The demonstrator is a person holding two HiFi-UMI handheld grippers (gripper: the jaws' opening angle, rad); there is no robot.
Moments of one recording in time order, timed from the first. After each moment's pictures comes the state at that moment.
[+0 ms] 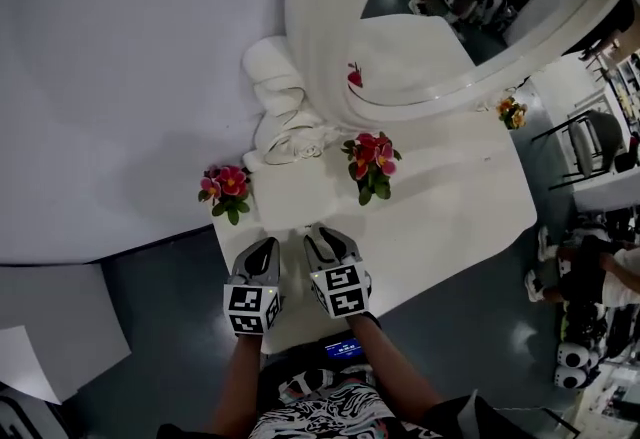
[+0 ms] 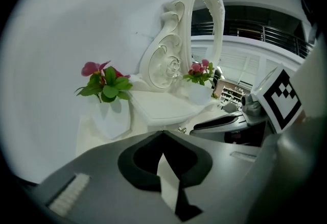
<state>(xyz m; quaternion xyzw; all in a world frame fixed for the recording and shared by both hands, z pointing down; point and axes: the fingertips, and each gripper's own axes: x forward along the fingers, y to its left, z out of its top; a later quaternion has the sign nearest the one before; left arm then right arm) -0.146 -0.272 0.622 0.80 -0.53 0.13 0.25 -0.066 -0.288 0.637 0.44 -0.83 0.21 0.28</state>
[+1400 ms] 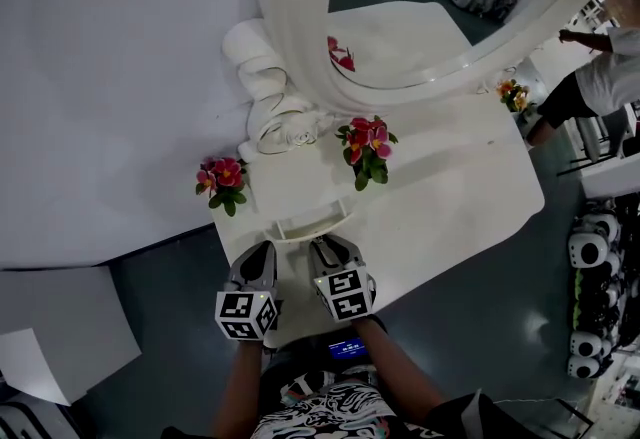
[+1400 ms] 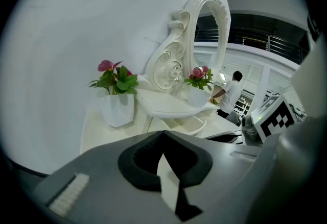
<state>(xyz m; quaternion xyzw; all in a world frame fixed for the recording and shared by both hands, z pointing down) -0.152 -0.247 0.620 0.79 -0.54 0.10 0.27 -0.053 -0.250 0.664 0.43 -0.82 0.22 0.29</state>
